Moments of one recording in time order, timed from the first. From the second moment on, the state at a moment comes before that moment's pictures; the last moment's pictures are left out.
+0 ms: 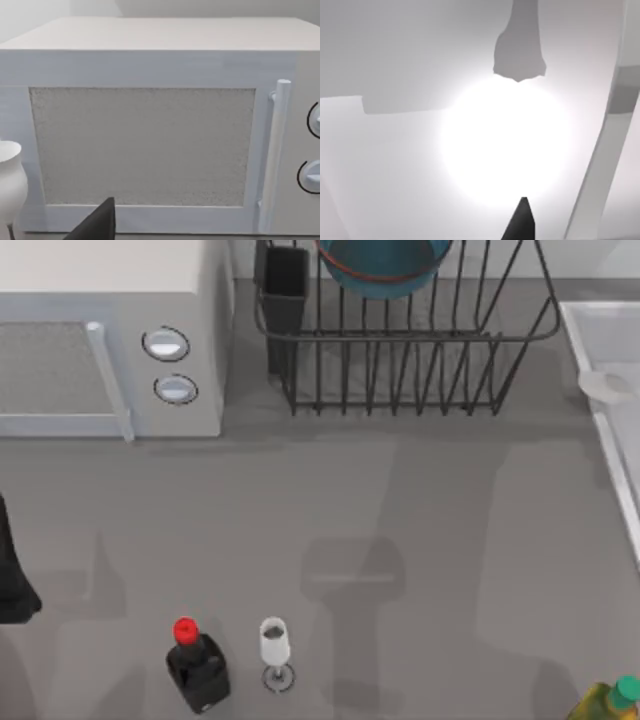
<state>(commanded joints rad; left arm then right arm) 0.00 0.00 0.00 0.00 0.00 0.00 -0.15 2.61 2.45 -1.42 0.04 -1.50</state>
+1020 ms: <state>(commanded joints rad) 0.00 0.00 0.00 0.00 0.00 0.00 -0.15 2.61 2.45 -1.42 0.04 -1.50</state>
